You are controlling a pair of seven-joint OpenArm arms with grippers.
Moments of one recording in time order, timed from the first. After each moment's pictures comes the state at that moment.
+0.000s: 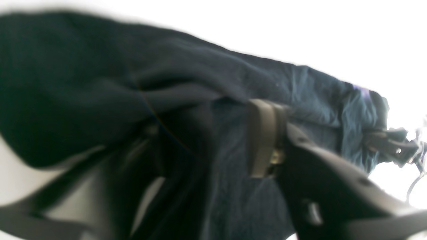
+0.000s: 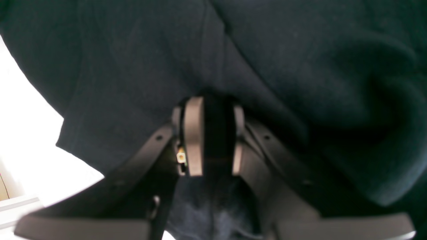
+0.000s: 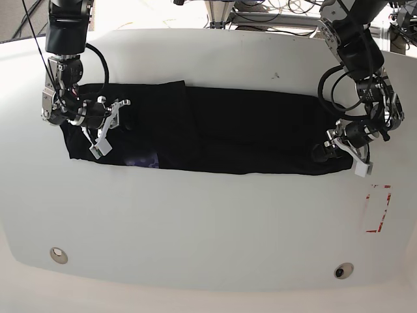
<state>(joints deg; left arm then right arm) -14.6 -12.2 -34.7 60.5 -42.0 -41.6 63.1 2.6 22.3 8.9 68.9 42.3 42.5 -59.0</state>
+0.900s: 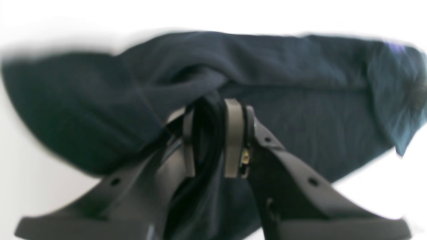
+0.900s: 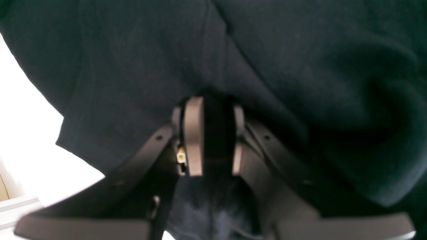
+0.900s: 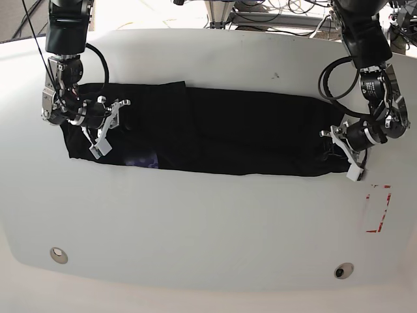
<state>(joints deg) -8.6 -16.7 -22.5 75.8 -41.7 -41.5 62.8 2.6 22.3 8.9 68.9 42.3 42.5 -58.9</state>
